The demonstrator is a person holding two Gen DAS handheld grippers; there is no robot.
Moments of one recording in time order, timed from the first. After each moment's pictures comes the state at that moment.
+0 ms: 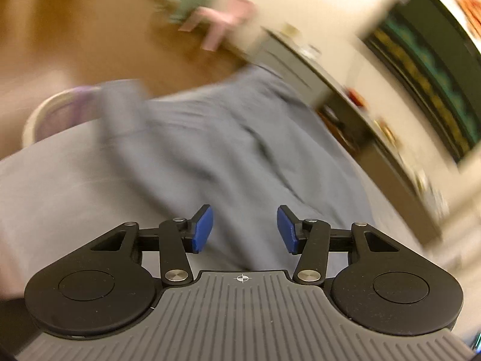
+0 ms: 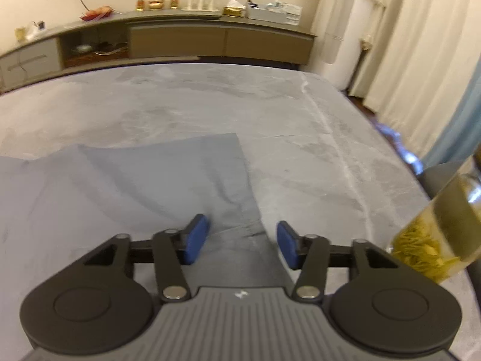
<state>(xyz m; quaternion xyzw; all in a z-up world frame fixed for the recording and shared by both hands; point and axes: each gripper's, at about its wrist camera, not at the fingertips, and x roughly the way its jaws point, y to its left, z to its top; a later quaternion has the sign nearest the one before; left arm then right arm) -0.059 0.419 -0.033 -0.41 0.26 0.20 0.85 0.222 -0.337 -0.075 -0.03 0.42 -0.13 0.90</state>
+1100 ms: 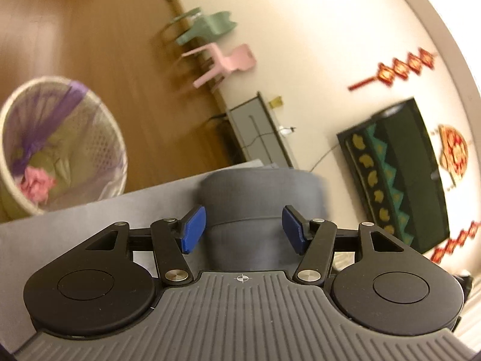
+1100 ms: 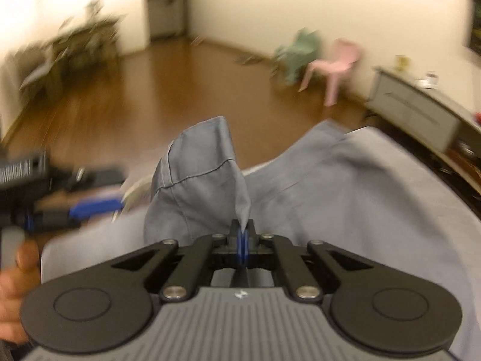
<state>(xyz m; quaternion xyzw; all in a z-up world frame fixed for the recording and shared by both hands) -0.067 0.555 -0.089 -0.55 0.10 0.13 0.82 0.120 0.370 0.028 -0.16 0.32 0.46 0.81</state>
